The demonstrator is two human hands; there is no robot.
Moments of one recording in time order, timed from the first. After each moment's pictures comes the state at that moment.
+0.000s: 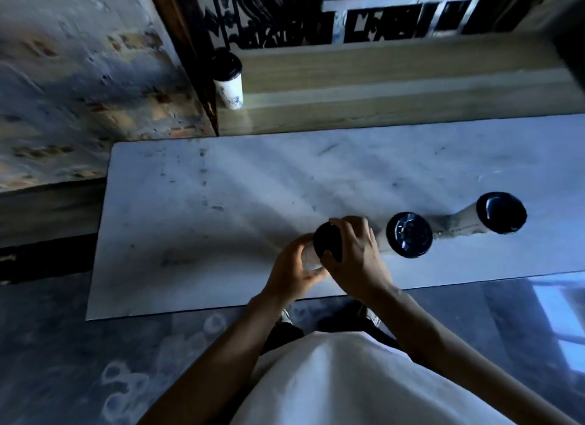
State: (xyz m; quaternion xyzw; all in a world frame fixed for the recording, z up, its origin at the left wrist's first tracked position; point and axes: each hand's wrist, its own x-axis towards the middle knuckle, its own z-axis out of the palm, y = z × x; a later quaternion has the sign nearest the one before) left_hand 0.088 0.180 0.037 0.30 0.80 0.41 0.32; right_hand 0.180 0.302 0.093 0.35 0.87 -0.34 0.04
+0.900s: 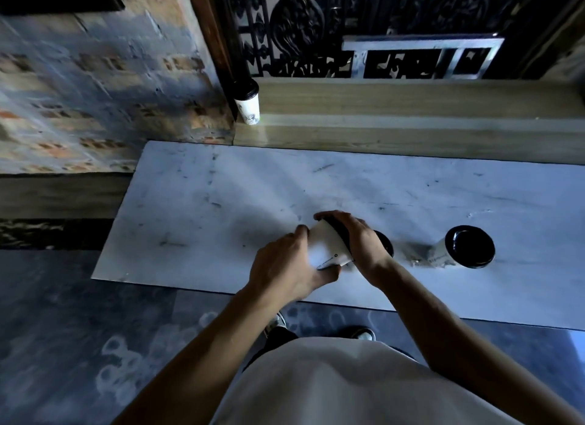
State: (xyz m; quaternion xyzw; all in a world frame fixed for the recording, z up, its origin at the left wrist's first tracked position) left_hand 0.156 0.245 0.168 0.29 0.93 0.15 0.19; right_hand 0.208 0.393 0.150 0.32 0.66 -0.68 0.03
